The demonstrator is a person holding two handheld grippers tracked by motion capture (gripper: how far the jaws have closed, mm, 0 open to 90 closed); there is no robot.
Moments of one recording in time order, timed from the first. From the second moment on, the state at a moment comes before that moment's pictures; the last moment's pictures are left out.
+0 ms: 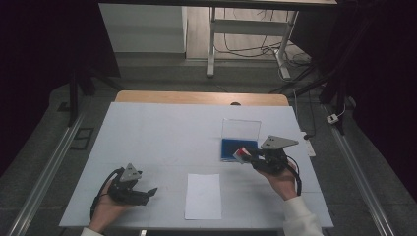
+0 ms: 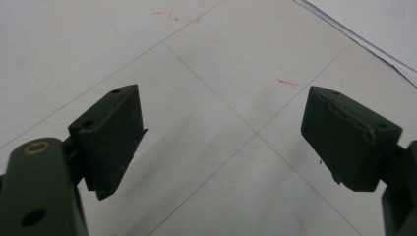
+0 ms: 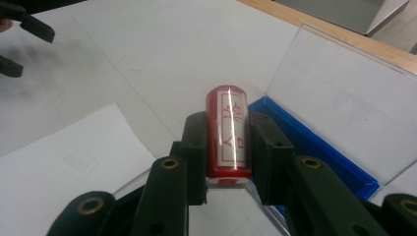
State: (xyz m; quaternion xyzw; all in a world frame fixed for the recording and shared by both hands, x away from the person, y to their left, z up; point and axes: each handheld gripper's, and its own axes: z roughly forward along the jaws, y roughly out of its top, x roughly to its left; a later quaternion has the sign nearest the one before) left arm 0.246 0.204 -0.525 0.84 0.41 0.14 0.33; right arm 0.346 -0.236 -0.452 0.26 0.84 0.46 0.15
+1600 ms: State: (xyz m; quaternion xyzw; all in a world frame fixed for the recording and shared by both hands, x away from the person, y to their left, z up) left arm 0.246 0.204 -0.525 0.84 0.41 0.14 0.33; right arm 0.315 -0.188 -0.464 0.18 0.88 0.42 0.11
